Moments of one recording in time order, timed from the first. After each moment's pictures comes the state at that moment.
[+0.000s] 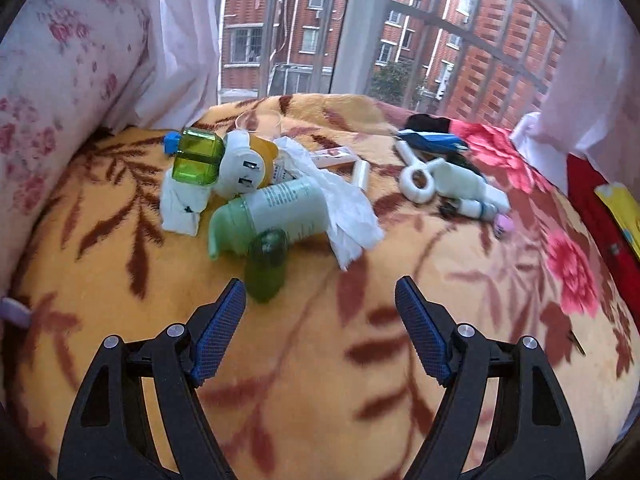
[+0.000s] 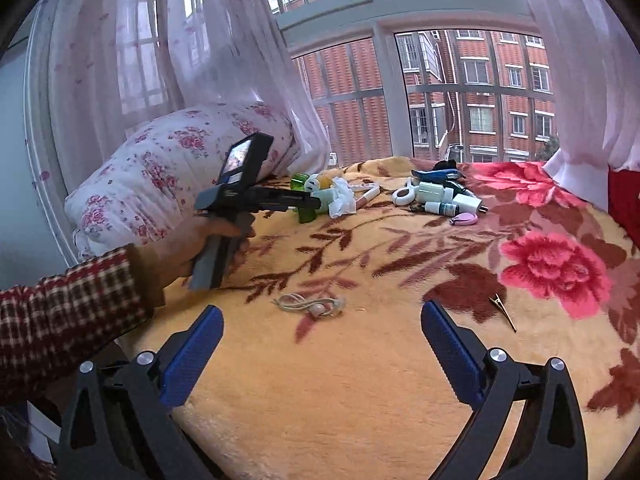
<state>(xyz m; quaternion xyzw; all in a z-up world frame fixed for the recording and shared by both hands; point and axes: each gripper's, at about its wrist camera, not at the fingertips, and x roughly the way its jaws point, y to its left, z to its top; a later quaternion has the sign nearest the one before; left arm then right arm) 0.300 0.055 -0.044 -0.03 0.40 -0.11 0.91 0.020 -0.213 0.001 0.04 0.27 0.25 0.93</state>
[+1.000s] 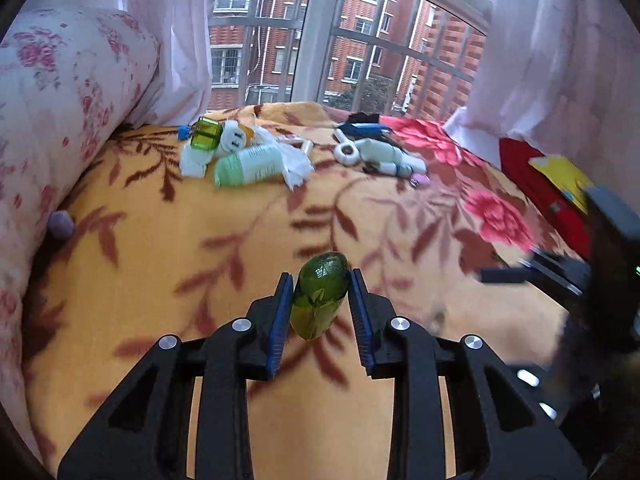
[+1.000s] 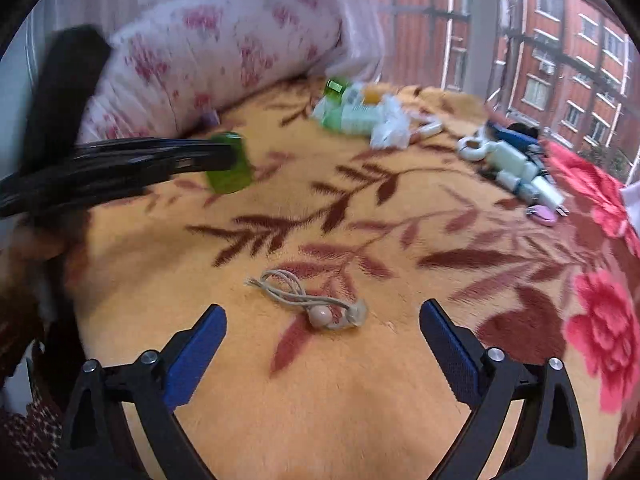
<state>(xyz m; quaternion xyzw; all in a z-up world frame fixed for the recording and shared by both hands) 0.126 0.062 -0.019 -0.03 0.35 -0.17 0.92 0.128 -0.123 -0.048 -0.12 0.42 0.31 0.85</state>
